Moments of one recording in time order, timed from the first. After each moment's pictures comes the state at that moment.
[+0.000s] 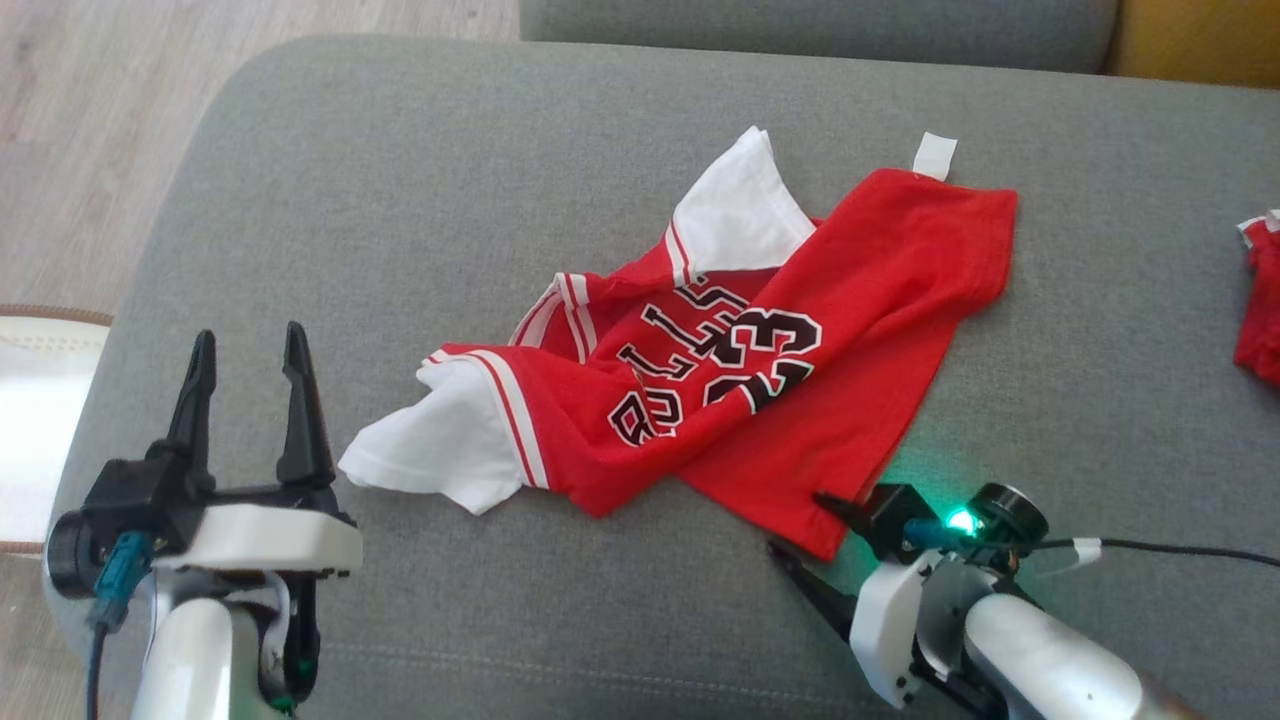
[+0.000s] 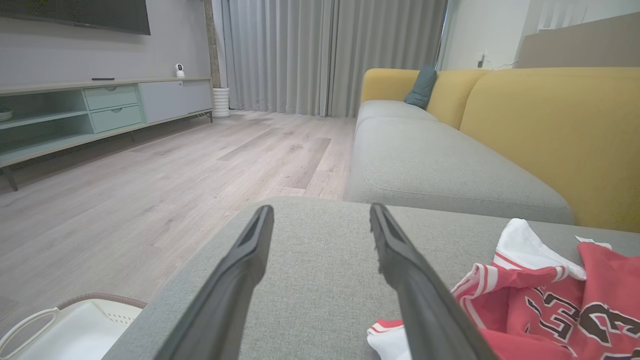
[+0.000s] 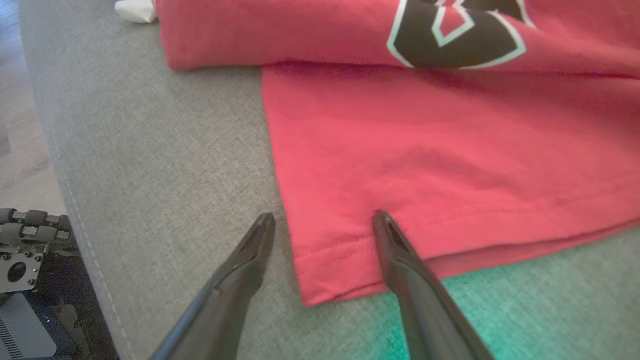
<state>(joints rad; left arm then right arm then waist) -0.10 0.05 0.01 0.12 -0.11 -0.01 -0.26 -0.37 -0.33 0.87 0.57 0.33 0.13 0.03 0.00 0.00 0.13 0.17</state>
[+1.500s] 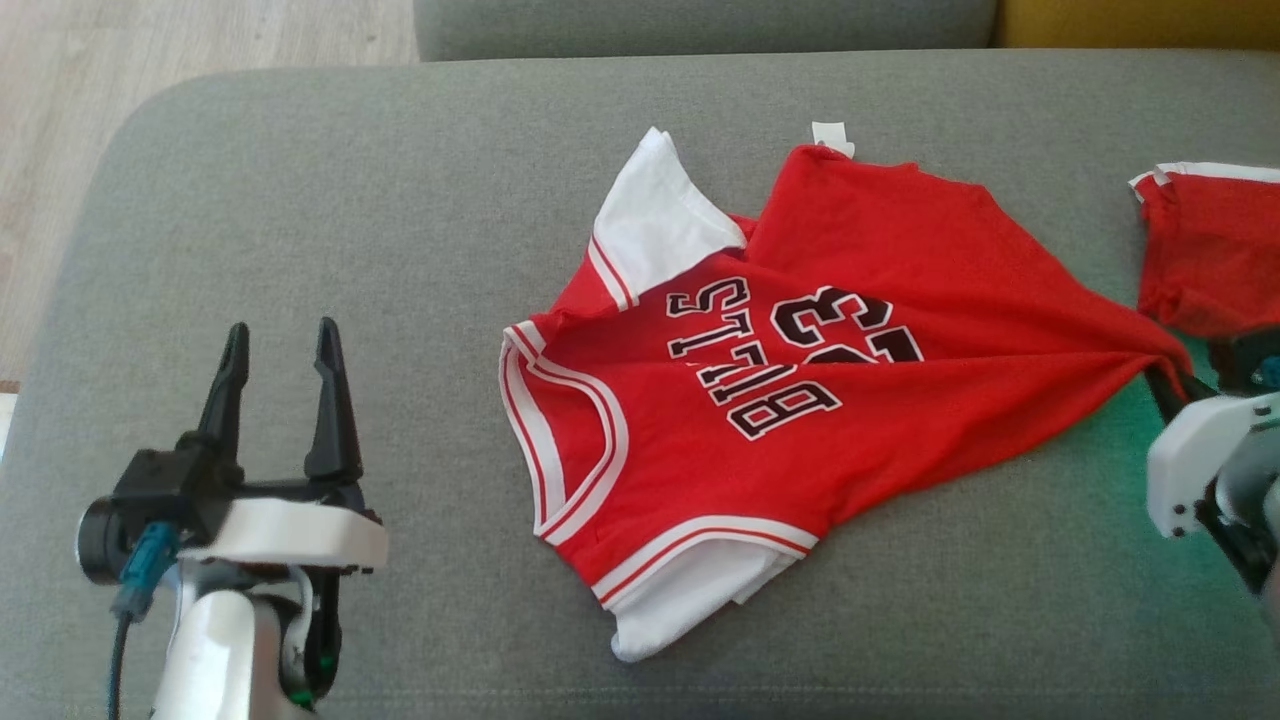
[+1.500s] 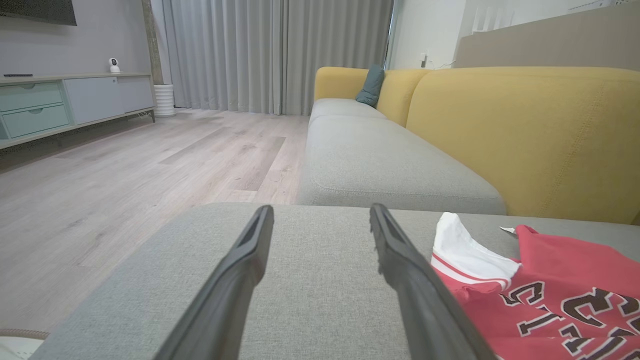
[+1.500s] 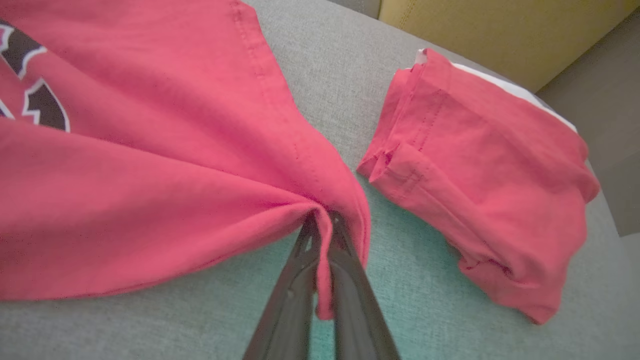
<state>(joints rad) -0.11 0.04 -0.02 0.13 -0.12 -0.02 -0.26 -0.50 -0.52 0.42 0.86 0.31 0.13 0.04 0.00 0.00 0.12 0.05</state>
